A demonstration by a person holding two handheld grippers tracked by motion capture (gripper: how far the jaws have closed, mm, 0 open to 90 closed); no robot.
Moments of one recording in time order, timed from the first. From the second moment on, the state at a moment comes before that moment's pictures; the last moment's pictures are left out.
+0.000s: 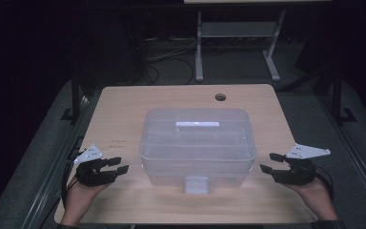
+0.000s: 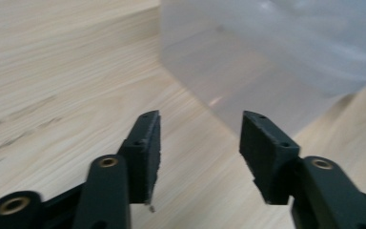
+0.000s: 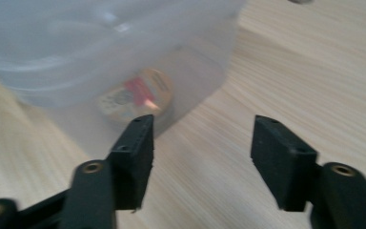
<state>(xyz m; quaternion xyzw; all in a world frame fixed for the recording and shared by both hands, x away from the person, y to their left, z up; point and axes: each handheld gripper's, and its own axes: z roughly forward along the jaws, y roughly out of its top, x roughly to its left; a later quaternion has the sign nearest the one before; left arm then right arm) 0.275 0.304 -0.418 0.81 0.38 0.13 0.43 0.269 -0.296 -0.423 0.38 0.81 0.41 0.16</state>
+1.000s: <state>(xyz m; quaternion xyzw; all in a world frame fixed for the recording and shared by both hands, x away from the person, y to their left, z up) 0.286 0.318 -0.467 0.84 0.40 0.17 0.32 0.278 -0.299 -0.478 0.46 0.81 0.33 0.17</state>
